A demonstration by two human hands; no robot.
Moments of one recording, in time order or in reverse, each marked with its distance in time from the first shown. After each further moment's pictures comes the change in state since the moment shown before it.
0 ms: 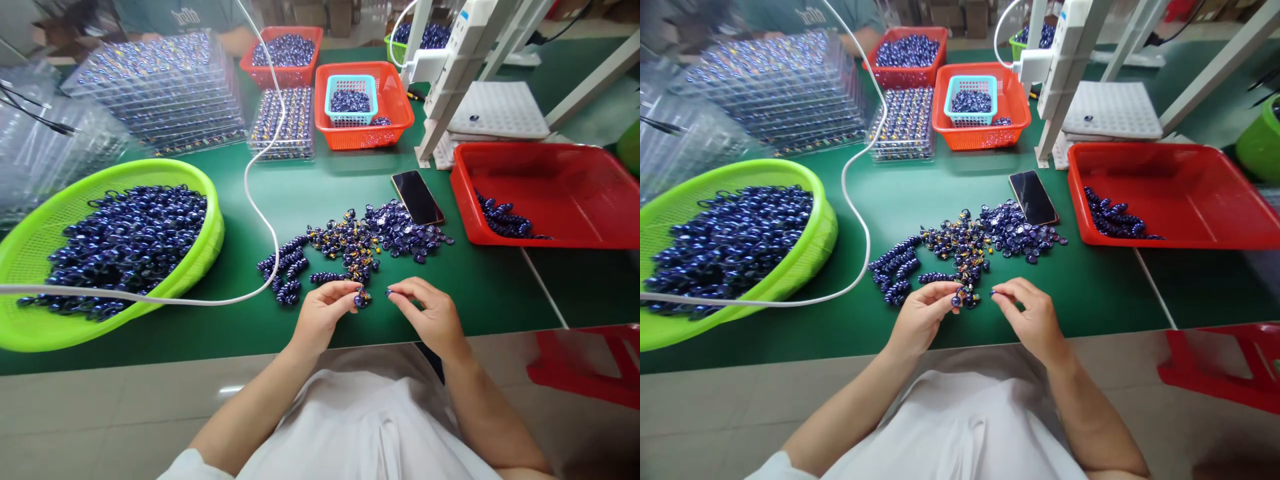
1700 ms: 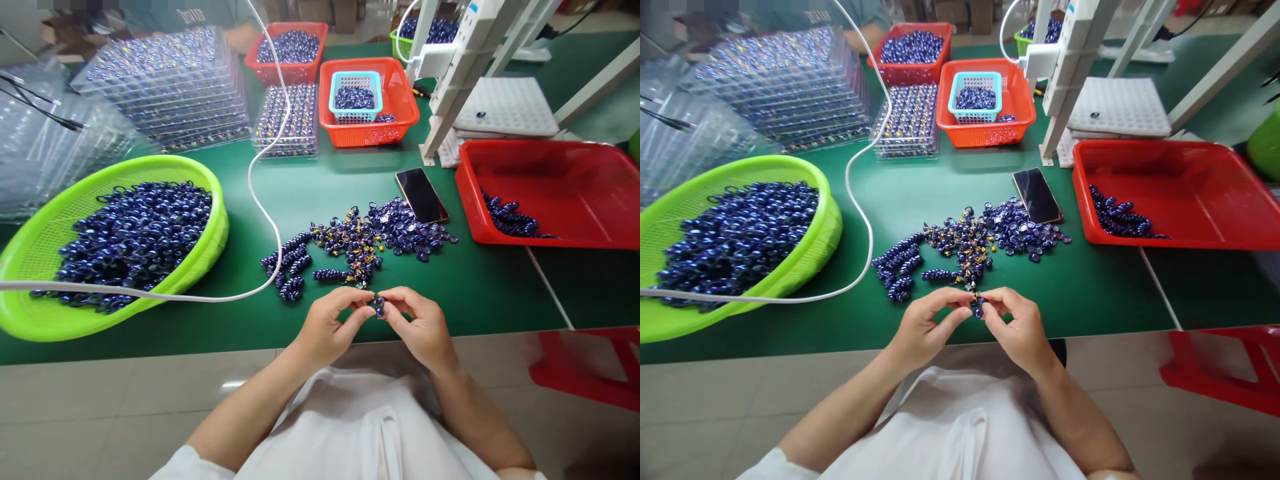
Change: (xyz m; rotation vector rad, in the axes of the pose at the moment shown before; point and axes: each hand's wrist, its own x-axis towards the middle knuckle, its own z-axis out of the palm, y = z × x) left_hand -0.019 0.014 0.001 0.700 -0.239 0.555; right_hand -0.013 -0.022 0.024 0.238 -0.055 0.121
